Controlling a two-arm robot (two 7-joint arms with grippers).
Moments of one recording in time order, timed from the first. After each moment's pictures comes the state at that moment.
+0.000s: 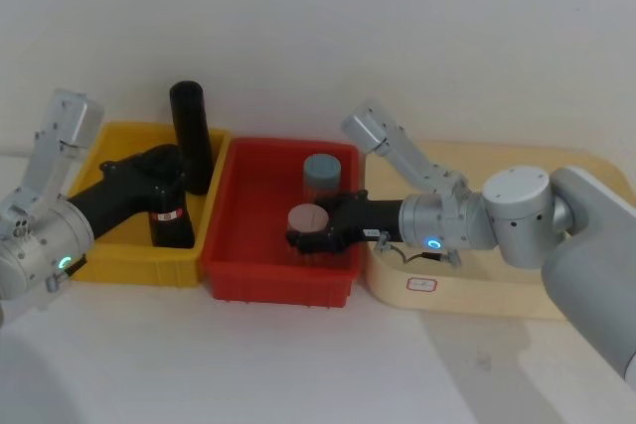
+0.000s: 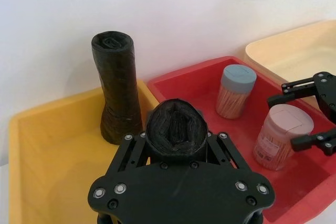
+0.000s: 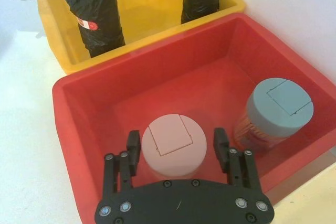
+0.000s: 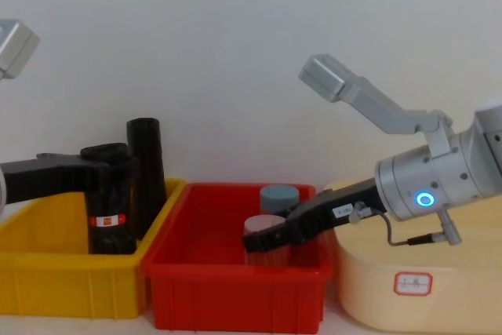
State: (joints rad) left arm -0.40 0.40 0.31 -1.30 -0.44 0.09 -0.43; right arm 0.83 0.22 -0.75 -0.85 0.32 0.26 0.71
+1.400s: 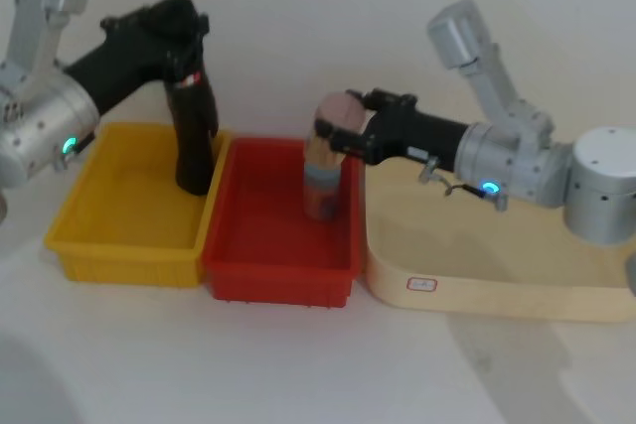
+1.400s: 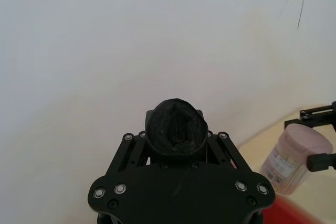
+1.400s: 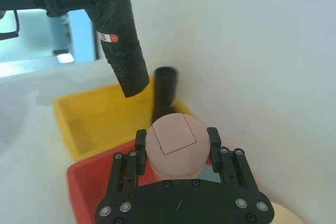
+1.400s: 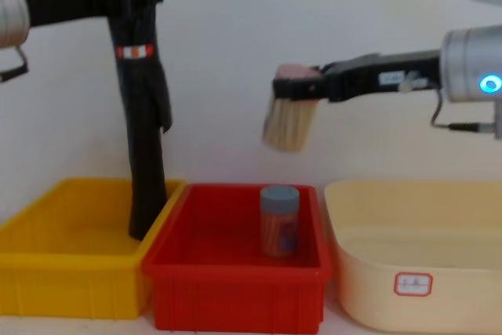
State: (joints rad) left arm -0.53 0.39 0.29 -1.48 -0.41 0.08 -0.40; right arm 0.69 0.37 -0.57 -1.28 0.41 0.22 0.60
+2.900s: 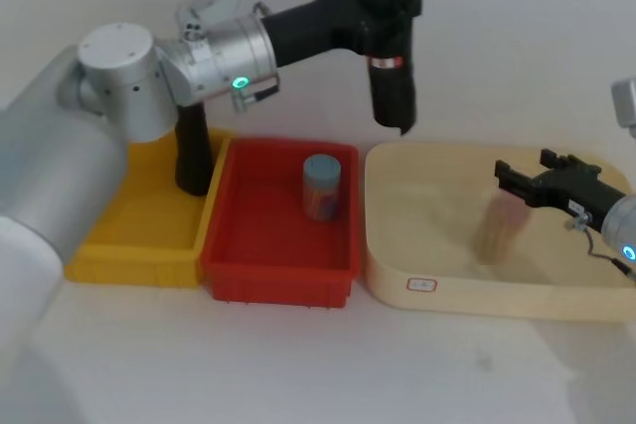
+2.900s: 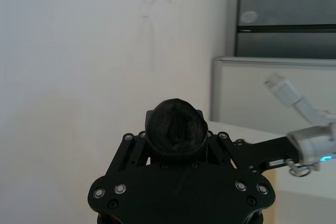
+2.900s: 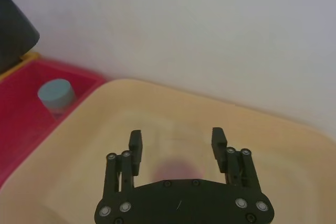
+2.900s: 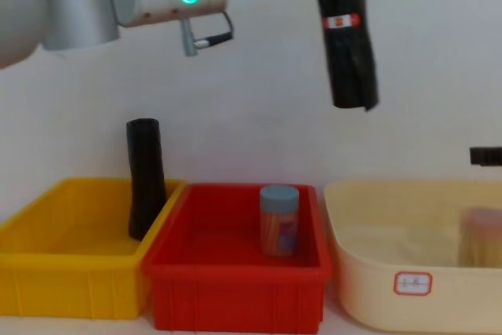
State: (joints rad) left arm -0.96 0.10 0.52 -0.91 -0.54 0.00 -0.85; right arm 0.38 0.50 -0.27 -1.43 0.48 0.38 0.26
